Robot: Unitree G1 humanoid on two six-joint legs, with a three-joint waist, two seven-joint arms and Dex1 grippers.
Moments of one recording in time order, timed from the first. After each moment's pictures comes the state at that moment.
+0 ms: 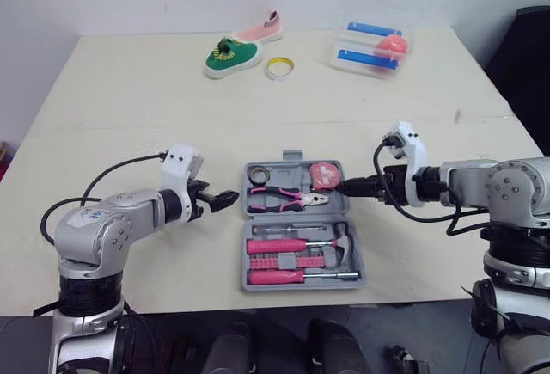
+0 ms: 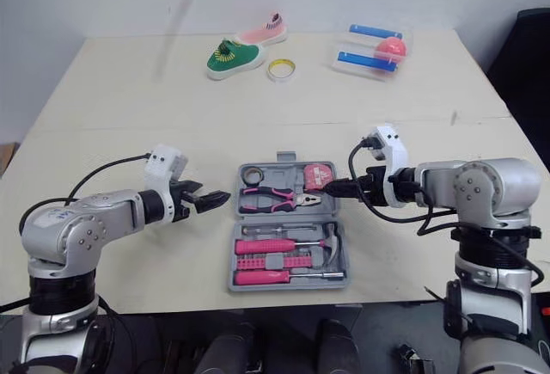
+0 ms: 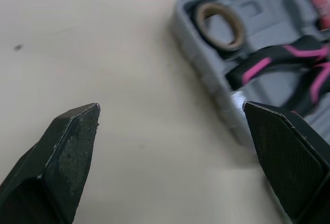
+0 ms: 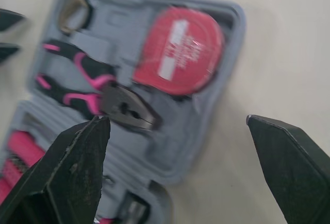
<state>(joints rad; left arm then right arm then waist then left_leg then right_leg) -0.47 0.47 0.19 -0.35 -0.54 1.35 -0.25 -0.74 -0.61 -0.15 -0.10 0.68 1.60 0.49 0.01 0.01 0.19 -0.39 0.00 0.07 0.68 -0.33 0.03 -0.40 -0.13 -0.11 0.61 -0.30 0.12</state>
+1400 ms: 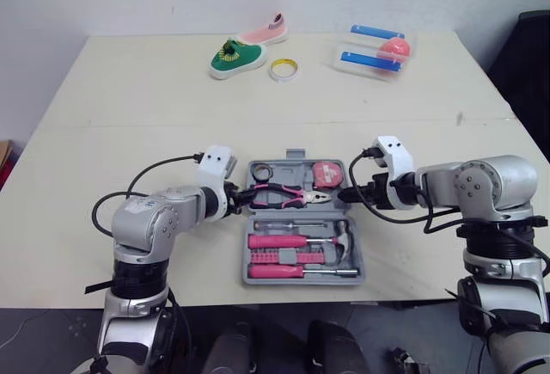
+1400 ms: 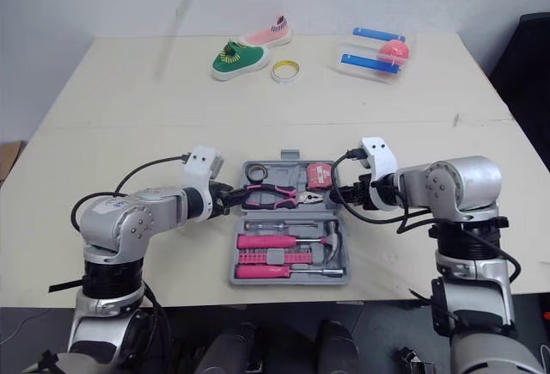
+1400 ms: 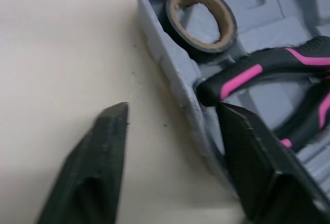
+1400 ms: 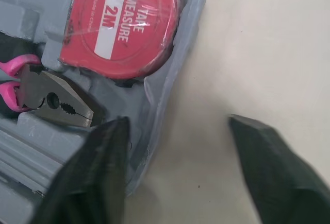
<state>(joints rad) -0.57 0.27 0.08 -0.30 -0.42 1.44 -0.15 -0.76 -0.54 -0.08 -0.03 0.60 1.60 0.36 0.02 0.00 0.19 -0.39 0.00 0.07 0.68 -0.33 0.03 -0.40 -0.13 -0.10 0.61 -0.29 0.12</state>
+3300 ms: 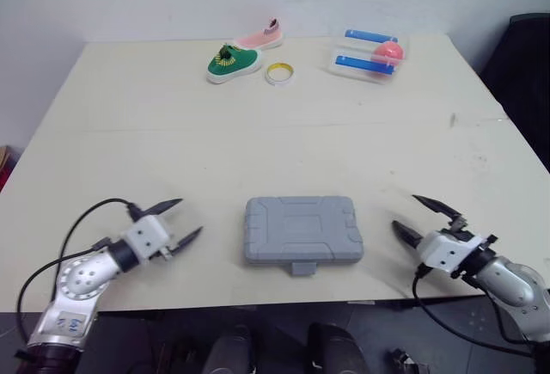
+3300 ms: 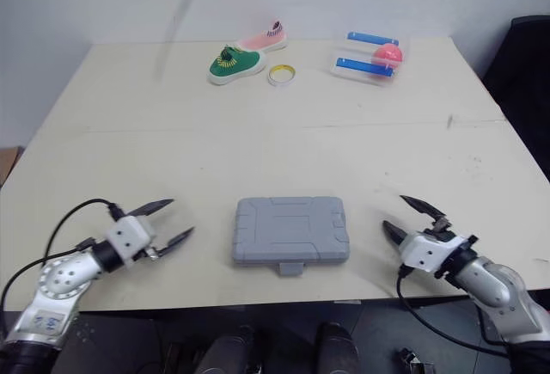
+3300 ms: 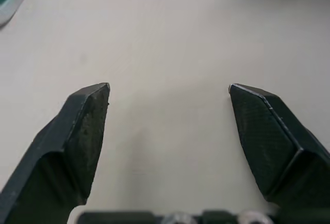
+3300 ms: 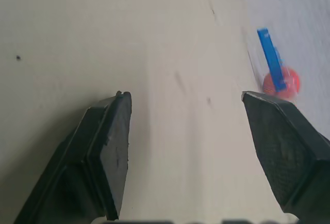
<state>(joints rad) 0.05 0.71 0.16 0.10 -0.18 -0.26 -0.59 0.05 -0.85 -0.09 0.31 -0.17 -0.74 0.35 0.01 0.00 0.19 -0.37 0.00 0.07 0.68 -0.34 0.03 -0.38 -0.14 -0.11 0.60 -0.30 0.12</state>
